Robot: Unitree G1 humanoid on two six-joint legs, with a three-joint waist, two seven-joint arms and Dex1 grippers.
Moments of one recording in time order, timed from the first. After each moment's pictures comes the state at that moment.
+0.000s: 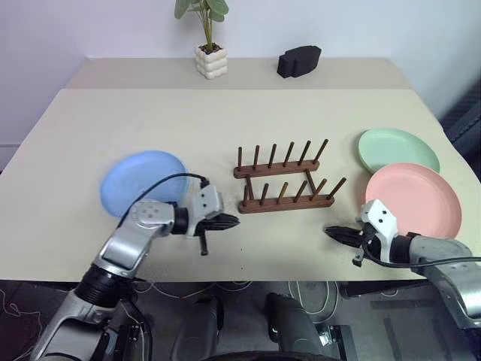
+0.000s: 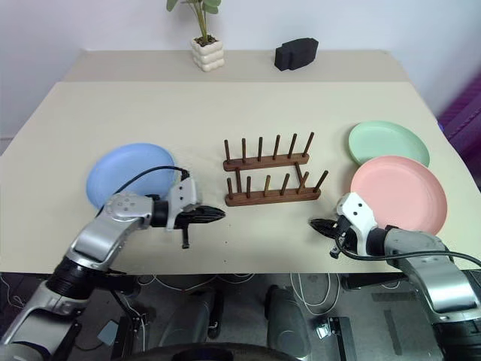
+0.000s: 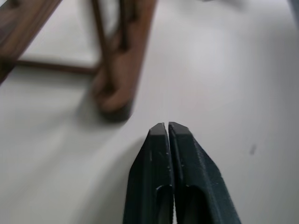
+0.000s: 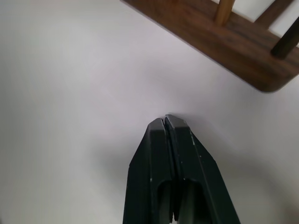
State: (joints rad) left arm -0.36 0.53 -0.32 -0.15 -0.16 0.42 -1.02; right arm 0.06 -0.82 -0.09 -0.25 0.35 0.45 0.88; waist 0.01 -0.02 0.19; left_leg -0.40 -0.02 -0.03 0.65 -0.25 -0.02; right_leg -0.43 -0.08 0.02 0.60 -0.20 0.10
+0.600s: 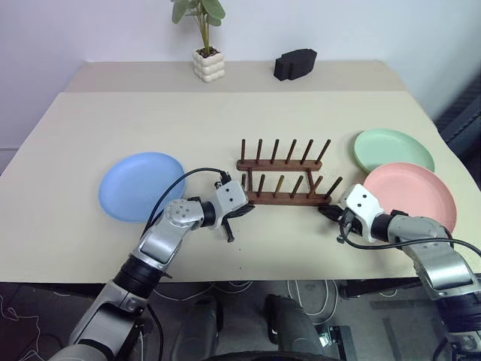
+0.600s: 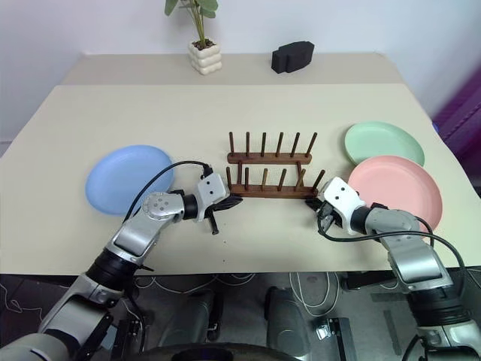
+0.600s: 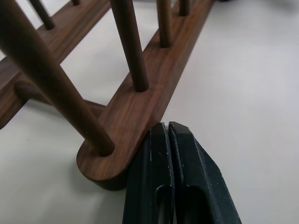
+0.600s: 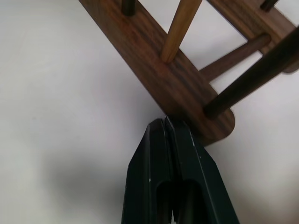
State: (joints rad) left arm -0.44 0.37 -0.37 0.05 -0.01 0.30 -0.75; right arm -0.13 -0.75 0.02 -0.06 0.14 0.27 0.79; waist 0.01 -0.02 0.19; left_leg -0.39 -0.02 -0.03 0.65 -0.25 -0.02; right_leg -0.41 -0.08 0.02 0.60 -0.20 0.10
